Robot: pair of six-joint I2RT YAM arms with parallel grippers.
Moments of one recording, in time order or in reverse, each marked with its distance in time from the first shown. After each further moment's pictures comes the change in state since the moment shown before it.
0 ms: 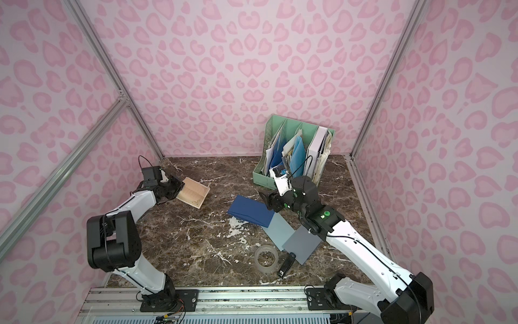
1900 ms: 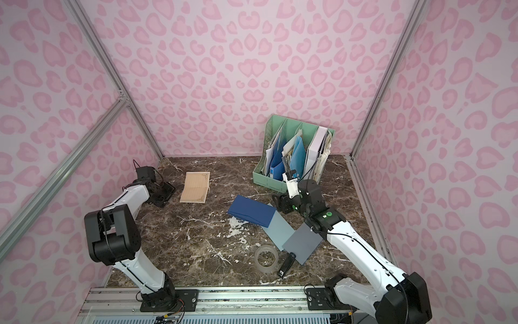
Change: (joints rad) left arm 0.061 -0.025 0.080 -0.428 -0.192 0.042; right arm -0.132 0.010 -0.123 -0.015 -0.004 0.074
